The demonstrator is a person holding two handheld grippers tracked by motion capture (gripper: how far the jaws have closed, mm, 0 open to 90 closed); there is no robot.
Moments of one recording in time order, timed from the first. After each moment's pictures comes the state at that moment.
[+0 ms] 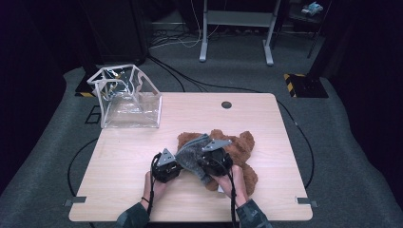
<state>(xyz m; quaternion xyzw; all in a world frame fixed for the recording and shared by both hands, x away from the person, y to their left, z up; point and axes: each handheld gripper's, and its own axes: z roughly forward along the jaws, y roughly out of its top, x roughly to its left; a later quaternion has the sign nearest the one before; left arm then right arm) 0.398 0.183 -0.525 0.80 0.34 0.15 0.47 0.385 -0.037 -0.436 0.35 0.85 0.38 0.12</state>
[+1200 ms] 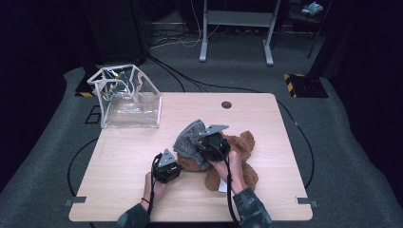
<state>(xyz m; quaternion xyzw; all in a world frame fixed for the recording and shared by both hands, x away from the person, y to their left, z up) 0.397 0.181 -0.525 0.80 0.33 0.16 0.46 0.413 -0.028 -0.404 0.35 0.84 0.37 0.15</state>
